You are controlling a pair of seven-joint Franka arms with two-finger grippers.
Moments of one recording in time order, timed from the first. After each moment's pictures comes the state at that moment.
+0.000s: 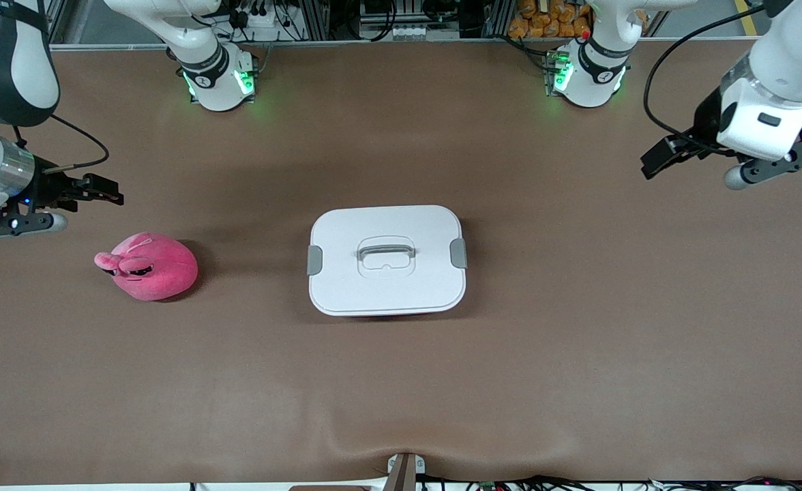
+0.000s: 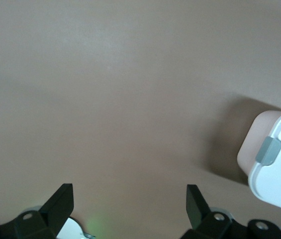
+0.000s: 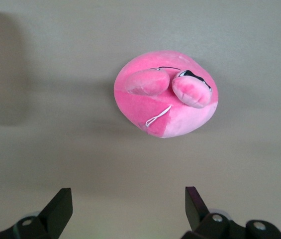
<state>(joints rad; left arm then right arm) -0.06 -0.05 -0.18 -1.65 -0.01 1.56 -0.62 -0.01 -0.02 -0.10 -1.97 0.05 1.78 -0.27</state>
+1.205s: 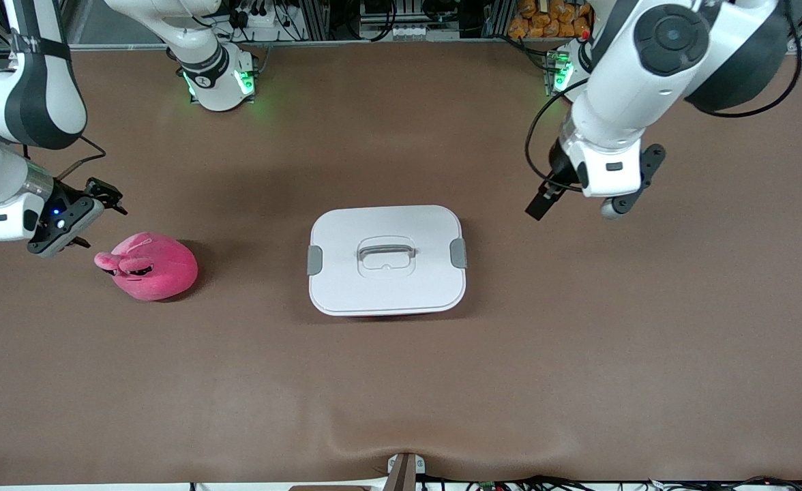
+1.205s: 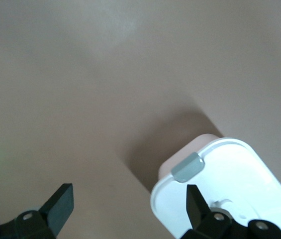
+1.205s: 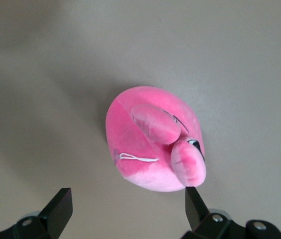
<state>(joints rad) -0.15 0.13 -0.38 -1.65 -0.01 1.78 -1.45 -0.03 0.02 -0.10 -2.09 0.04 2.07 -1.01</state>
